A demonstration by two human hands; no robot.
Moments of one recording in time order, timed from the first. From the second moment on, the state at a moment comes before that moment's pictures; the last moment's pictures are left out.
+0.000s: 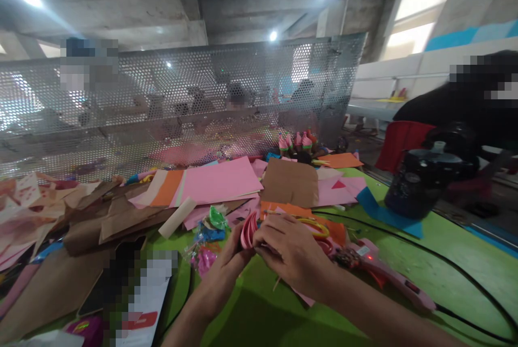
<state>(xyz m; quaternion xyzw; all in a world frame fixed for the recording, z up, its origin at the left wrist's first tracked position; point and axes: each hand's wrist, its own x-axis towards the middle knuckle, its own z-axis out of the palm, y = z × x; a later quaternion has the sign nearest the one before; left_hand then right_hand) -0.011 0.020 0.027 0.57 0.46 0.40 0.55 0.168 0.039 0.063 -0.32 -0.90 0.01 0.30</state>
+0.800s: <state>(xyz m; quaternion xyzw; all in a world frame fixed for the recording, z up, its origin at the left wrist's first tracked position) -0.008 0.034 0.012 0.59 0.41 0.46 0.52 0.169 0.042 0.052 -0.32 -0.90 0.02 0.30</state>
